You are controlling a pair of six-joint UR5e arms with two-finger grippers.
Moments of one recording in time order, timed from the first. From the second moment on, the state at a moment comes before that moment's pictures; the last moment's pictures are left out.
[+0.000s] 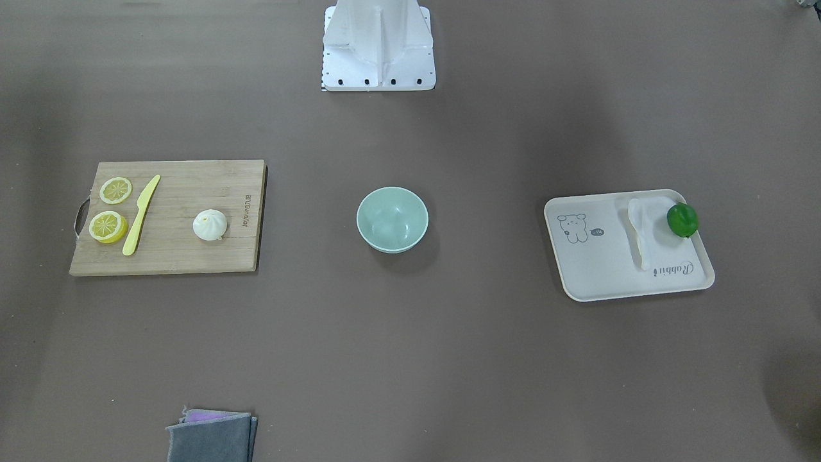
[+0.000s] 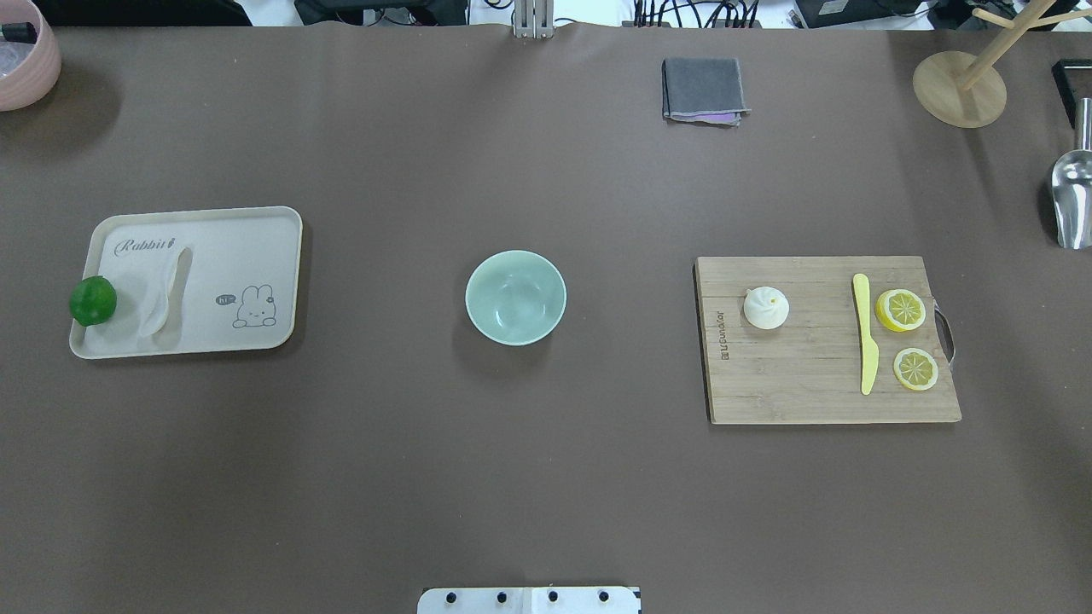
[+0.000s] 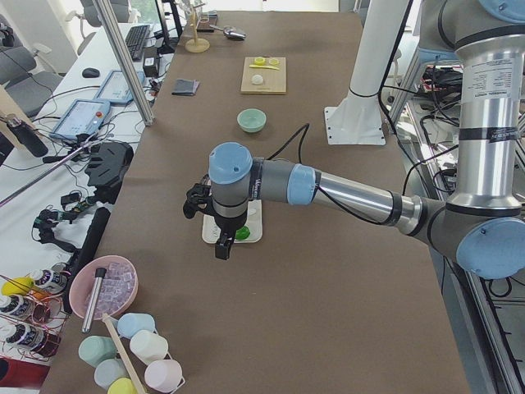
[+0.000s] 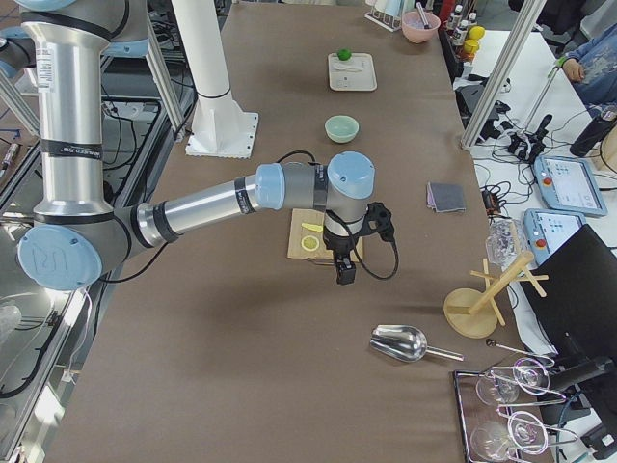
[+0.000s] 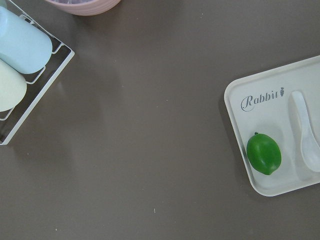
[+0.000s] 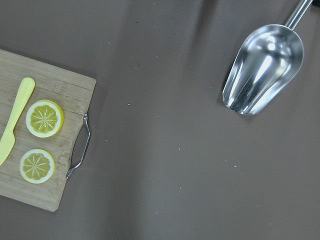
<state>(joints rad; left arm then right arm) -1.61 -1.52 -1.88 -1.43 -2.35 0.16 1.54 -1.61 1.94 -1.89 2.34 -0.27</state>
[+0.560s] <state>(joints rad) -1.60 -1.52 -1.88 -1.47 -2.35 0.15 1.54 -1.61 1.94 -1.89 2.34 -0.28</state>
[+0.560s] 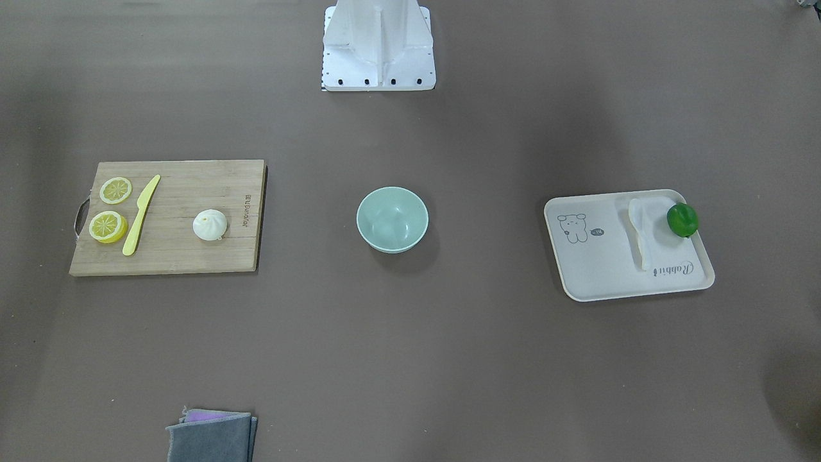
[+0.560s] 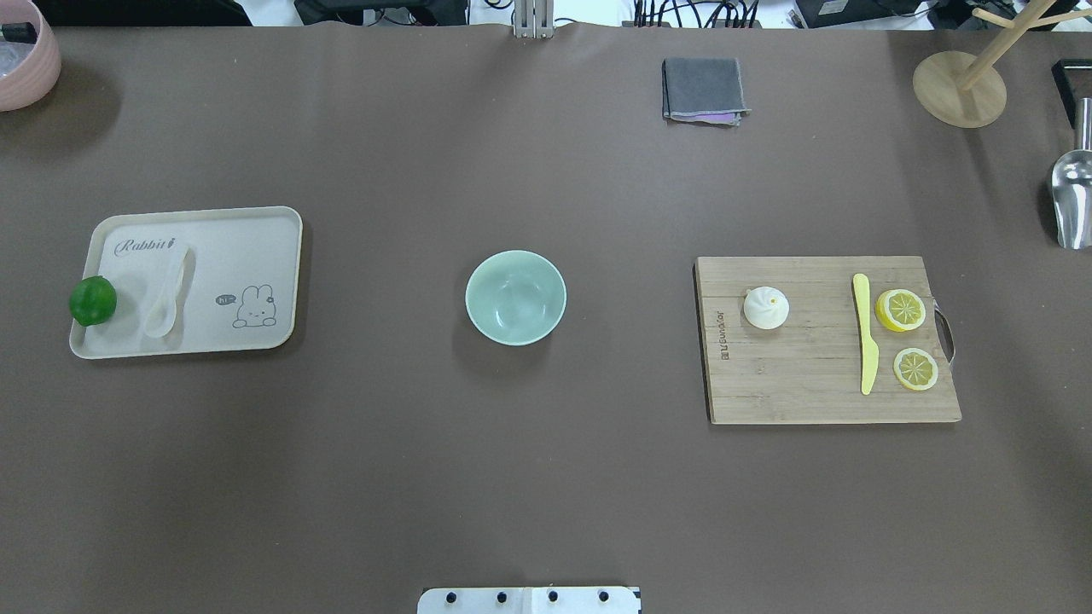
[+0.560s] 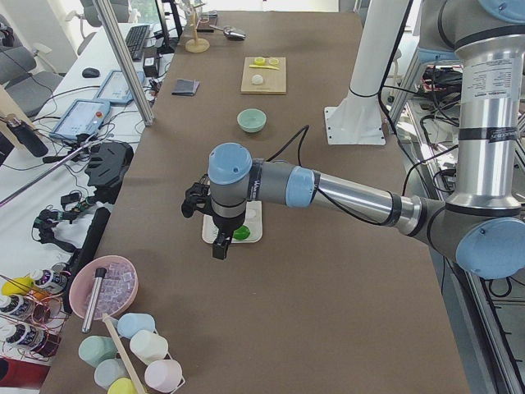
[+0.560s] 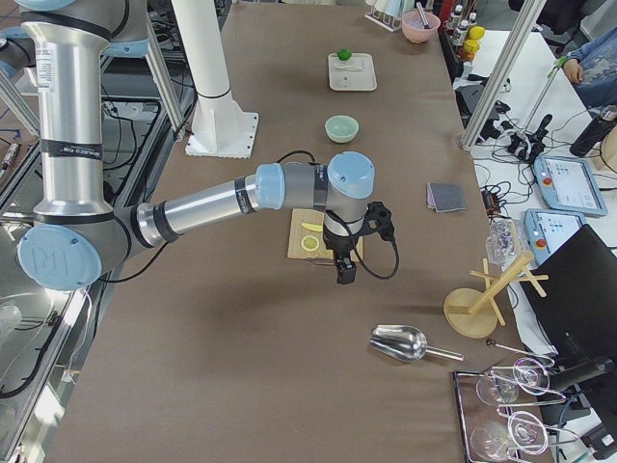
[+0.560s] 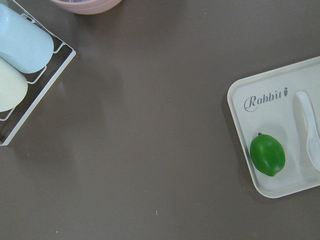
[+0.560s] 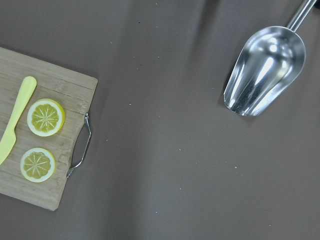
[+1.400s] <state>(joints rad) -1.60 -1.53 -1.88 -1.48 -2.40 0.11 1.54 -1.61 1.94 -1.89 2.34 -0.27</state>
